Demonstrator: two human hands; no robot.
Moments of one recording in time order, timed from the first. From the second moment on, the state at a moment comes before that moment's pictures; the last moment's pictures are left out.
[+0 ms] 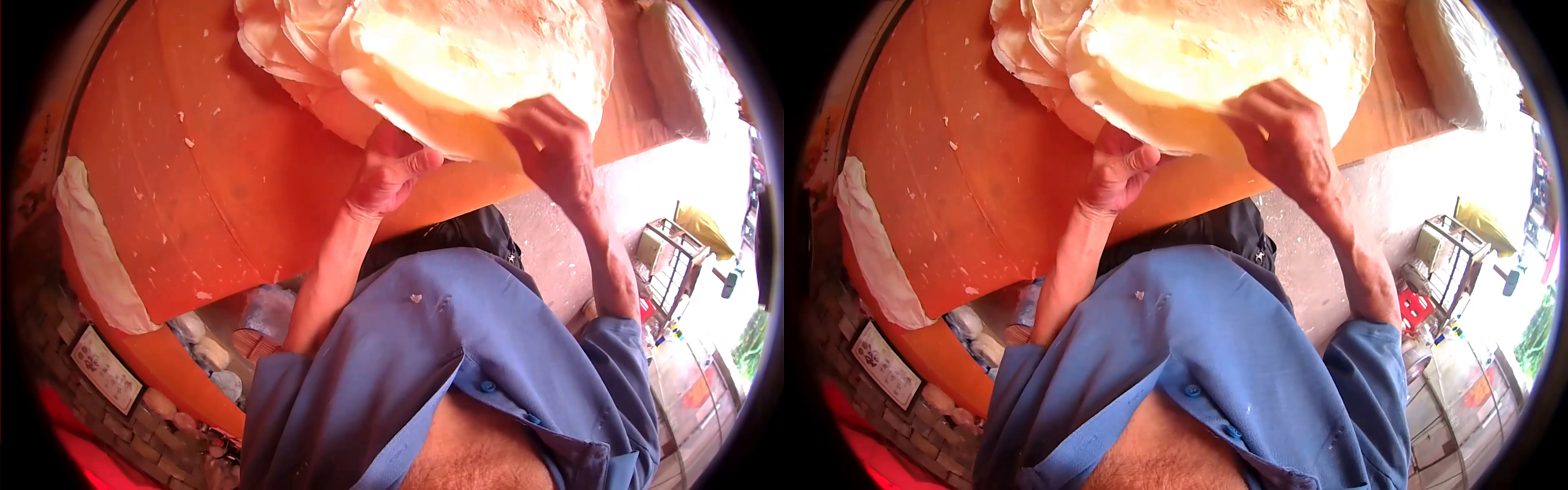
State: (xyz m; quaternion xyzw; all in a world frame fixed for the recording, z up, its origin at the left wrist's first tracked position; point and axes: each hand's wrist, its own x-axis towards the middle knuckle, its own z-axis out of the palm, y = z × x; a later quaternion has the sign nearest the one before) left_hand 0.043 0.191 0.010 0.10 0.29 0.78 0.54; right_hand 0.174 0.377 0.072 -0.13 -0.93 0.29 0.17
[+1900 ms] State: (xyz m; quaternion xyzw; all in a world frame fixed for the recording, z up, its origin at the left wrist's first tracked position) left_hand 0.060 0.212 0.009 -0.09 0.36 0.81 0.45; right_hand 0.154 0.333 0.069 -0.21 -0.96 0.13 0.11
